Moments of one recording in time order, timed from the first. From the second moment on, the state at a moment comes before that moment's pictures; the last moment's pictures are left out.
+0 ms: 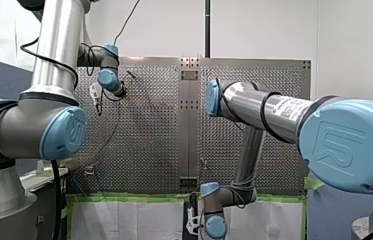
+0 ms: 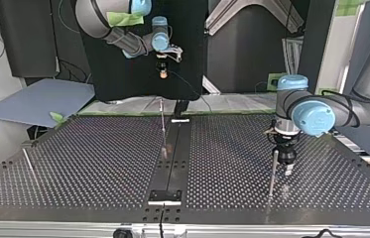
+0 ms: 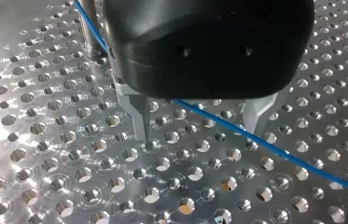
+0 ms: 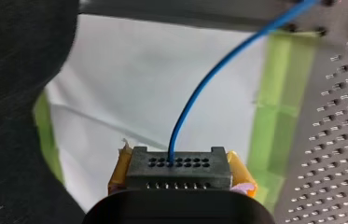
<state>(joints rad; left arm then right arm) 0.04 -1.82 -1.62 -2.91 -1.61 -1.84 2.28 -0.22 1.46 -0.81 1.88 1.62</state>
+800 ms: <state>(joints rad) 0.04 -1.82 -1.62 -2.90 -1.61 -1.84 2.25 -0.18 1.54 -0.88 1.90 1.62</state>
